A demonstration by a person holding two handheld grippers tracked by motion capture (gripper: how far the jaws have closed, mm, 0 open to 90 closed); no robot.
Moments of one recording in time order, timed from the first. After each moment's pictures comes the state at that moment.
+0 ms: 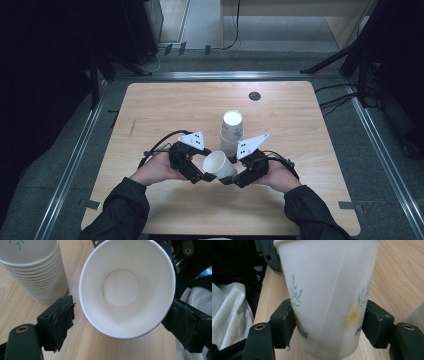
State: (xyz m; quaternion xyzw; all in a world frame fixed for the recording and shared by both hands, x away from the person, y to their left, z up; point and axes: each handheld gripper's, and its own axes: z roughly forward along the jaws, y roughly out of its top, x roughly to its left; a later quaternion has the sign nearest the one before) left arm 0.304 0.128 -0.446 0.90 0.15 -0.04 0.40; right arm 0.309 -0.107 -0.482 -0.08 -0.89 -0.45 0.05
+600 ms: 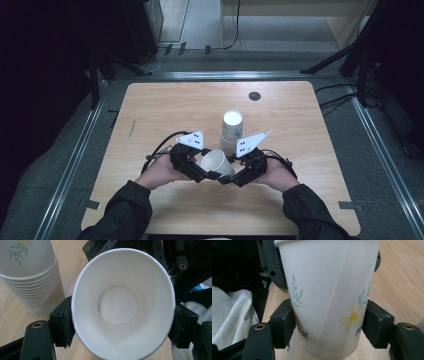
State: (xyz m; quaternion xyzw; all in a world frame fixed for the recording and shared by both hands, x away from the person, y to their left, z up) left arm 0.299 0.125 -0.447 0.89 0.15 -0.03 0.43; right arm 0.311 -0.104 -0.480 -0.08 -0.88 -0.47 0.08
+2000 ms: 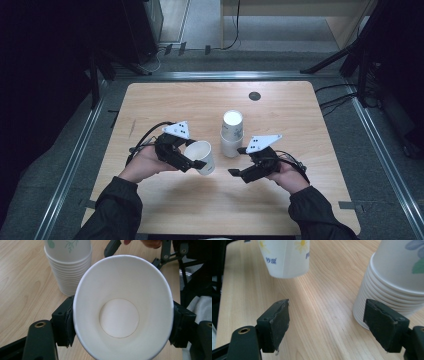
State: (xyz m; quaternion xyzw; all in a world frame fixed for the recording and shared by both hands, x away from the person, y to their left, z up) left arm 0.311 0.161 -0.426 0.90 0.19 0.01 0.39; right arm 0.308 -0.132 -0.479 -0.19 -0.88 -0.44 -0.05
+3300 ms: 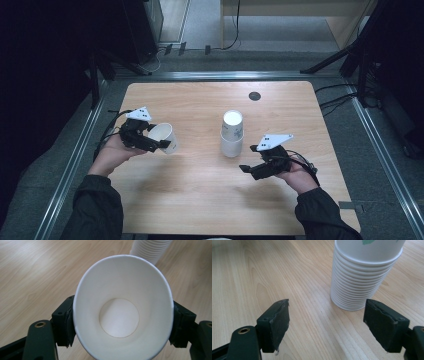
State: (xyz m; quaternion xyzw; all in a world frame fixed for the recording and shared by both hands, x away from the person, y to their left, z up) left arm 0.346 0.268 -0.438 0.87 0.33 0.09 0.35; right arm 0.314 -0.158 -0.482 -0.23 -0.88 -0.42 -0.08
